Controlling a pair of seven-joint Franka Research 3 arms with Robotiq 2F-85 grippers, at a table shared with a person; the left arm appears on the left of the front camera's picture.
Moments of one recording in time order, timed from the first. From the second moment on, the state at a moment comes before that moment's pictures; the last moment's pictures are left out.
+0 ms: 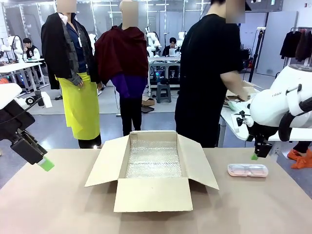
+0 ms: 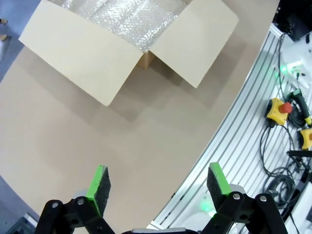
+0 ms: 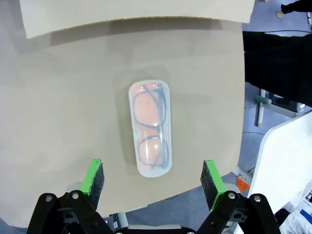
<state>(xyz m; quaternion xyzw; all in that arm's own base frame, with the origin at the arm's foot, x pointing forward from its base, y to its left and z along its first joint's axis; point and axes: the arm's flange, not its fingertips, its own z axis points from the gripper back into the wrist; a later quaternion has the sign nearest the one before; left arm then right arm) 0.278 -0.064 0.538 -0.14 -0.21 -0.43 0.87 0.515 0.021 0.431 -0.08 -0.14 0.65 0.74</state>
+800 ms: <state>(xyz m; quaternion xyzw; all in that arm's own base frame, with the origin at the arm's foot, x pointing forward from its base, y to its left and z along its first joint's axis) 0.278 -0.064 0.537 -0.14 -0.21 -0.43 0.87 0.562 0.010 0.336 -0.06 -0.06 0.65 0.75</state>
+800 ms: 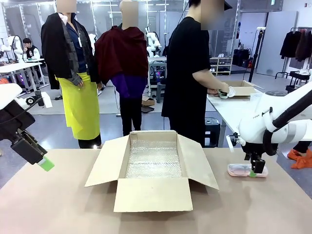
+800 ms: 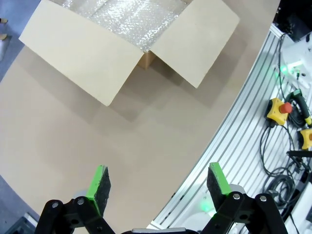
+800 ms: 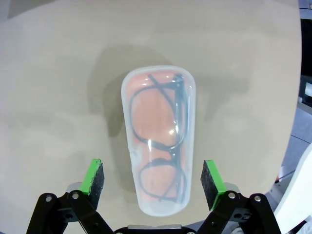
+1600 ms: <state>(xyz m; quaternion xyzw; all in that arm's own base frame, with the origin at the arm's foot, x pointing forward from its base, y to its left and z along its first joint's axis) 0.278 -0.063 0.537 -0.14 -0.21 -0.43 0.87 0.587 0.001 0.307 -0.02 -0.05 0.65 0.76</state>
